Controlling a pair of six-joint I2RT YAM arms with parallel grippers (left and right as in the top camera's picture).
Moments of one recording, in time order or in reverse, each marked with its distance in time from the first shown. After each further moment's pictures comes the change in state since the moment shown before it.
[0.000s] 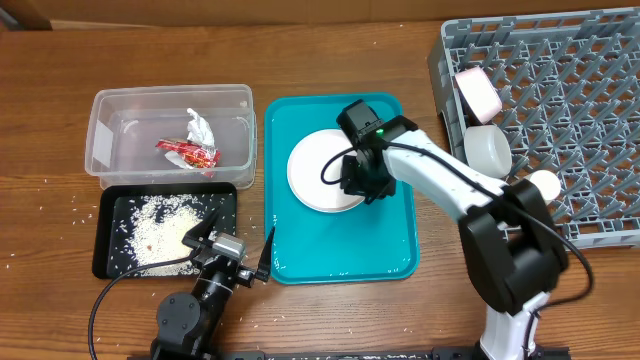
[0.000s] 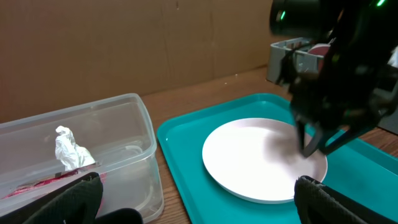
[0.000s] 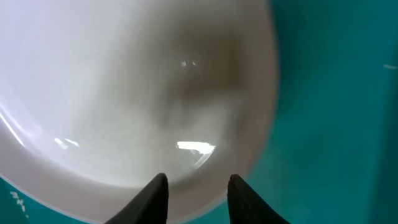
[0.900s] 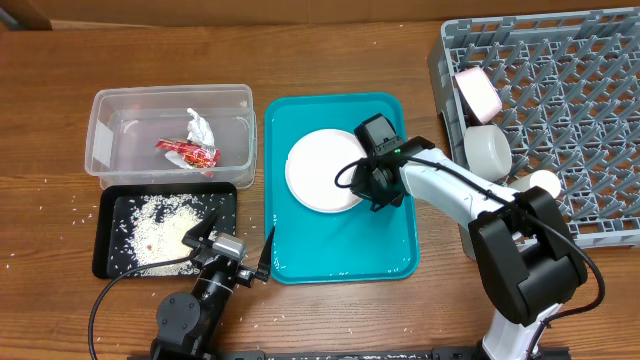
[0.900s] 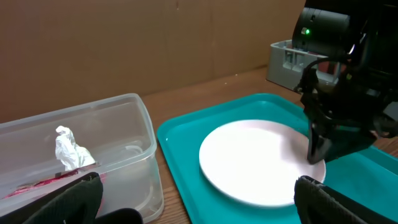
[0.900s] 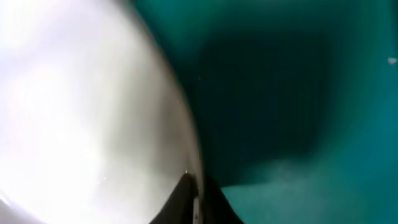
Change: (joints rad) left arm 0.000 0.000 0.000 0.000 0.000 0.000; right arm -0.036 -0.051 -0.224 0.280 -0.011 0.177
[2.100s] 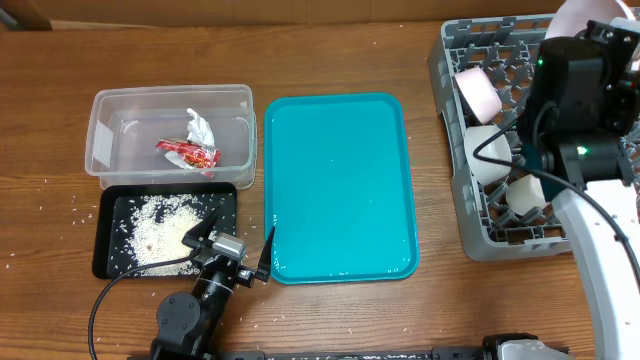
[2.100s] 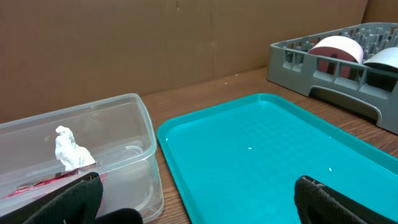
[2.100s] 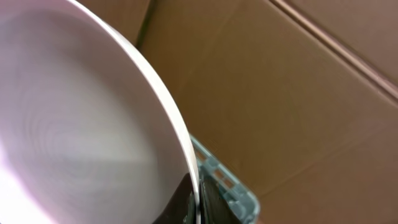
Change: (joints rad) left arm 0.000 0.000 0.000 0.000 0.000 0.000; right arm -0.440 -0.544 0.156 0.114 1.173 -0.927
